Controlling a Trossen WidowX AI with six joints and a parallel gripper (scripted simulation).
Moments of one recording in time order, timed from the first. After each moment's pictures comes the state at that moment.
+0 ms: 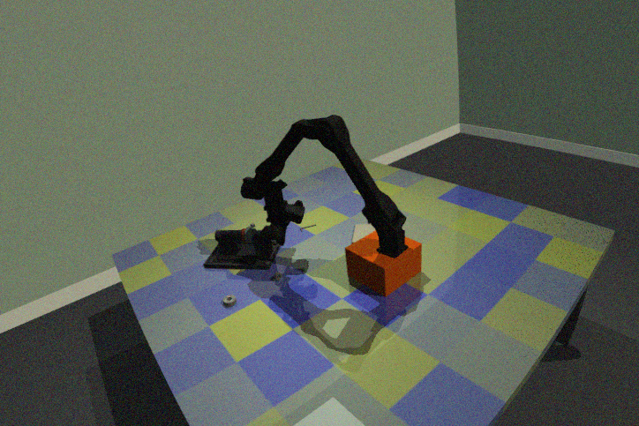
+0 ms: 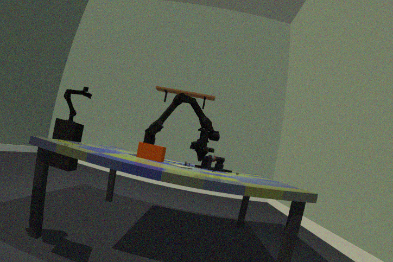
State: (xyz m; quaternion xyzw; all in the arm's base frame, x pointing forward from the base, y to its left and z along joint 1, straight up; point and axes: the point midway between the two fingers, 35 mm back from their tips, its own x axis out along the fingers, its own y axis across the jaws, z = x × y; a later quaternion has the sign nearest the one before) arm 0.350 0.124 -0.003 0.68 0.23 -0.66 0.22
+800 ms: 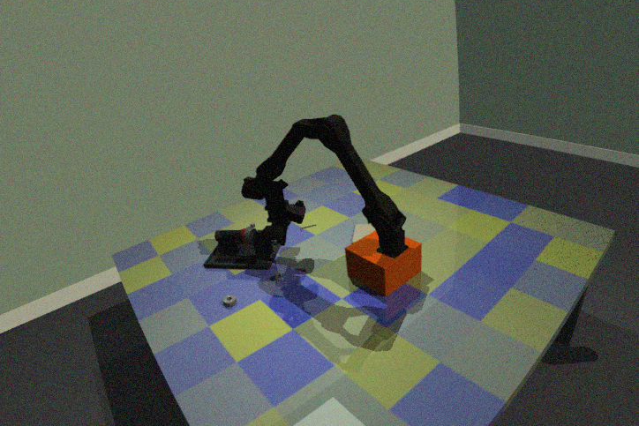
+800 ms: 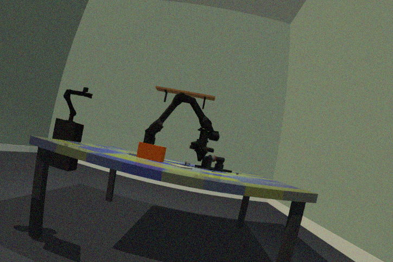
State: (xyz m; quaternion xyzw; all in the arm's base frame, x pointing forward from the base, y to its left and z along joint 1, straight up) arm 0.348 0.122 -0.003 0.68 0.23 -0.66 0.22
